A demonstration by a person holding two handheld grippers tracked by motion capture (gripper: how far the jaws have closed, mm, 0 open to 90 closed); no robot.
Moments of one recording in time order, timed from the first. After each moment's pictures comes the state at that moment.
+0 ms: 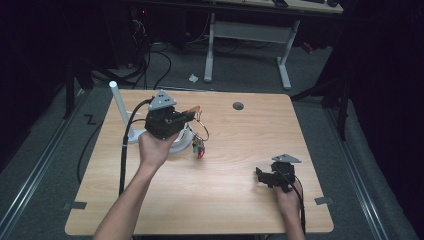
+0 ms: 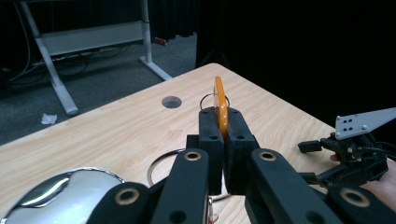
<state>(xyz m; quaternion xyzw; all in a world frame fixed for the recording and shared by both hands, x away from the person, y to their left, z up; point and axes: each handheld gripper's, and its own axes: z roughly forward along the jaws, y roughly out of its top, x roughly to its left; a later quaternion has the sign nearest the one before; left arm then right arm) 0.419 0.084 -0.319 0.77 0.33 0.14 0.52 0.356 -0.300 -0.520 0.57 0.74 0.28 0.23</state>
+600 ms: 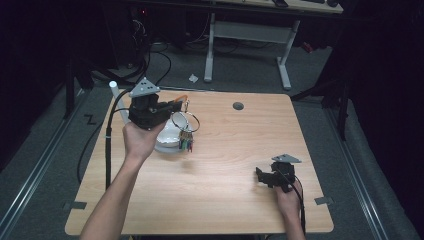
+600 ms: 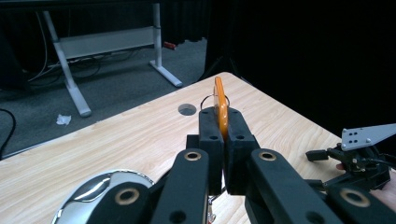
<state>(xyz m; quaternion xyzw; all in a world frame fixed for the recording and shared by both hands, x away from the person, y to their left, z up) 0.426 0.114 -0.292 0.76 0.35 0.15 0.52 0.356 -0.300 -0.520 0.57 0.74 0.28 0.23</state>
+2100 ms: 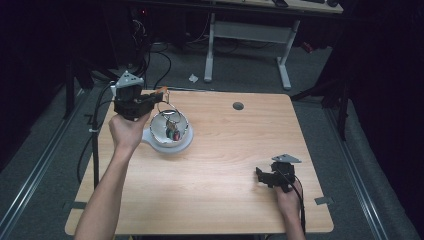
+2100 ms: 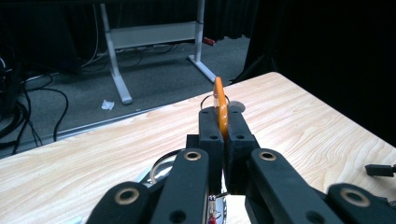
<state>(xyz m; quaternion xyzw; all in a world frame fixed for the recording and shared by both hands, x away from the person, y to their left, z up) 0.453 0.146 -0.304 0.75 0.41 0.19 0.49 0.356 -0.300 -0.520 0.57 0.74 0.28 0.23</state>
